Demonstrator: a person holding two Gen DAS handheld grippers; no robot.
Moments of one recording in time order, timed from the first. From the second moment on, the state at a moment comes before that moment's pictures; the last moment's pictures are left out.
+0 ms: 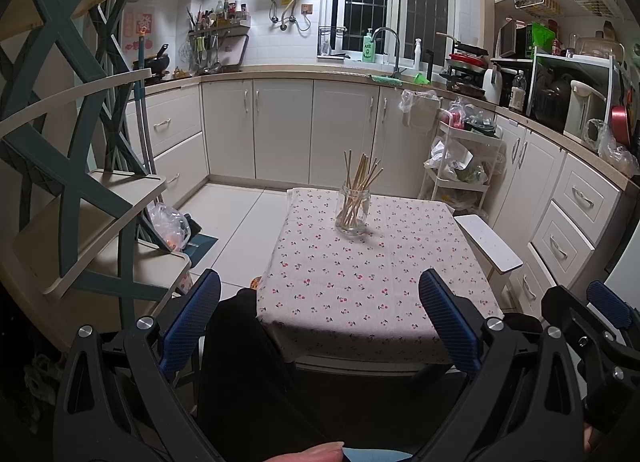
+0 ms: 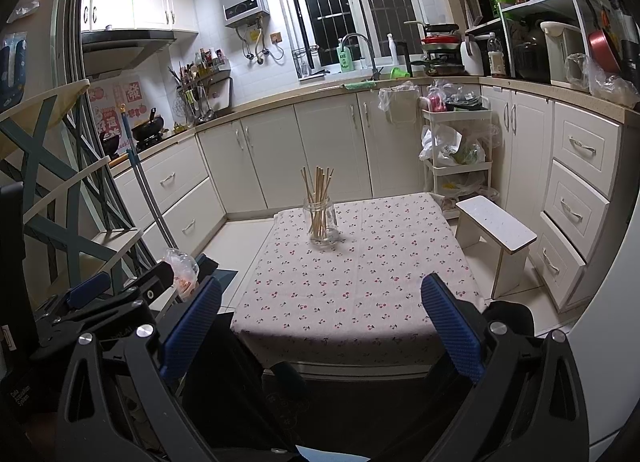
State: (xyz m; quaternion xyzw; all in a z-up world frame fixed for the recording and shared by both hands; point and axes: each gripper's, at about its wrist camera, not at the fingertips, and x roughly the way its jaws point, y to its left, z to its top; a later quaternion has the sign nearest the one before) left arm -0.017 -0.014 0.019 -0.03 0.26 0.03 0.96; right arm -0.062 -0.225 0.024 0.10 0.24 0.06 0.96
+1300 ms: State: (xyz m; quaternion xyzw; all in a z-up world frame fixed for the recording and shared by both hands) left arm -0.024 -0.012 0.015 -0.03 0.26 0.03 0.96; right arm -0.061 -0.229 0.026 0.10 0.25 0.06 0.96
